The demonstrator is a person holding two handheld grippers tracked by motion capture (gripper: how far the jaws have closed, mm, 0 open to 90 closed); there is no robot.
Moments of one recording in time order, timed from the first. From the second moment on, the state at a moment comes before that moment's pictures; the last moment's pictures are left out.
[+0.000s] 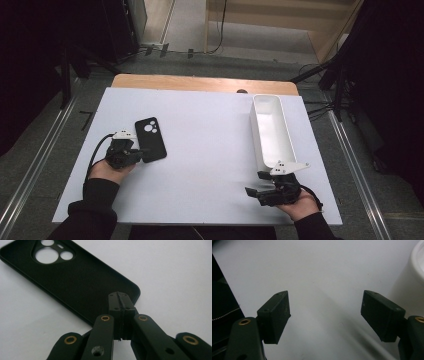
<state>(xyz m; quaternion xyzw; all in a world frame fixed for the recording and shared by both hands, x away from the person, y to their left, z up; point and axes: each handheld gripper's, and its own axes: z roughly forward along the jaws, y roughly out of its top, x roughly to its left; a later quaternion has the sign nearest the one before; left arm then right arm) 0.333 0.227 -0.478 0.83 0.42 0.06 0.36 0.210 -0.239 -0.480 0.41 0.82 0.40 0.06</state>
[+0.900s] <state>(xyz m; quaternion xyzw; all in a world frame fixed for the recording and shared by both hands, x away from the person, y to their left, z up) 0.335 0.262 -0.487 0.82 0.46 0.07 0.33 0.214 -0.234 -0.479 0.40 0.83 0.40 0.05</state>
